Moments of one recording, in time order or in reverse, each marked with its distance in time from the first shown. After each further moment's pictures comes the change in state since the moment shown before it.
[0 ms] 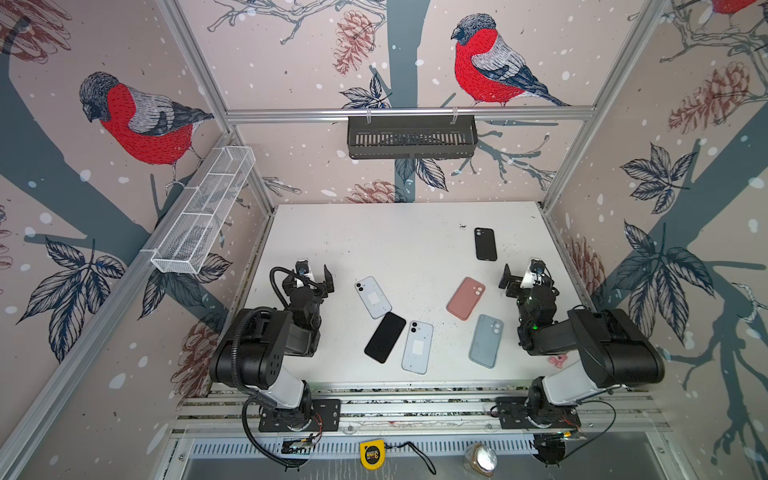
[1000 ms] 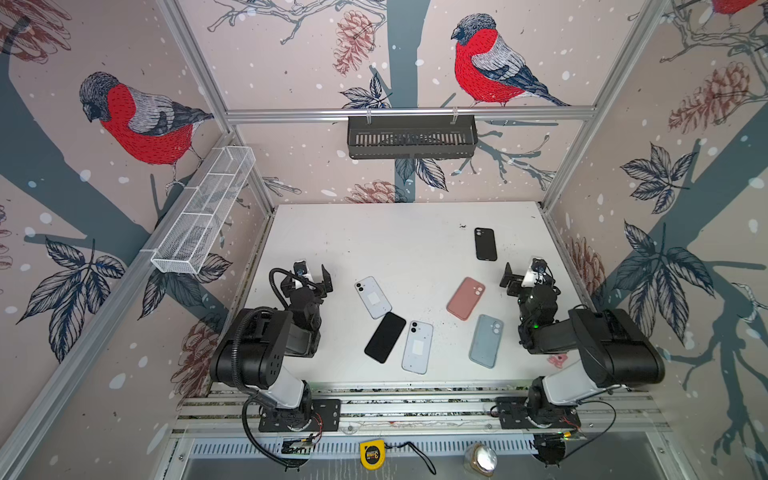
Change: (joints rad) left arm -0.005 0.002 -0.005 0.013 -0.040 -0.008; right arm -0.008 0.000 0.007 -0.003 -0.008 0.004
